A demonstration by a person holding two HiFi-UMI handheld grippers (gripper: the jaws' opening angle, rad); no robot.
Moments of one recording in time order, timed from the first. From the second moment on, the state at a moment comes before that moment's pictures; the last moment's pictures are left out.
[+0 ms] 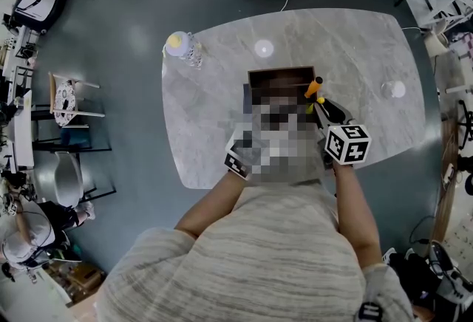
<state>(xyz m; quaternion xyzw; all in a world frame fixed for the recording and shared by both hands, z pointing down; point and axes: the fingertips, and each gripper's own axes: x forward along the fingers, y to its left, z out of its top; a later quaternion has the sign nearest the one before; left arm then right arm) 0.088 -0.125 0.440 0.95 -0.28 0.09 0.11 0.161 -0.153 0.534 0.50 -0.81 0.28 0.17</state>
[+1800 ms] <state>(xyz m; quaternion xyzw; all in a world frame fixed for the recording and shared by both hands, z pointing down) 0.072 -0.085 0.453 0.95 -0.24 0.06 0.17 0.118 -0.076 0.454 0.41 -0.87 0.23 0.15</state>
